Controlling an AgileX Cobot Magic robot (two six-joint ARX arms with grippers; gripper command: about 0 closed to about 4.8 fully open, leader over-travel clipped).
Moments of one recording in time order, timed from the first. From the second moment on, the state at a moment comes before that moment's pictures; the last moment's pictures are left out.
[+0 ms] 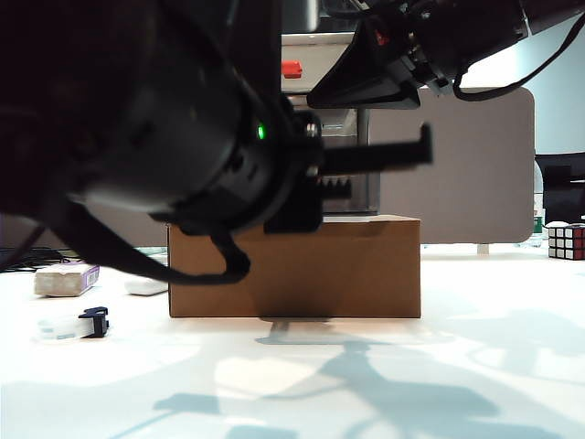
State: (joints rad) left arm -1.36 1.72 0.49 1.08 -1.12 -0.17; right arm 0.53 1.29 0.72 0.28 -0.39 -0.03
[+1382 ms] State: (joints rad) left arm -0.29 0.25 0.21 -0.20 0.17 -0.13; right arm 0.53 1.29 0.72 0.20 -0.42 -0.03
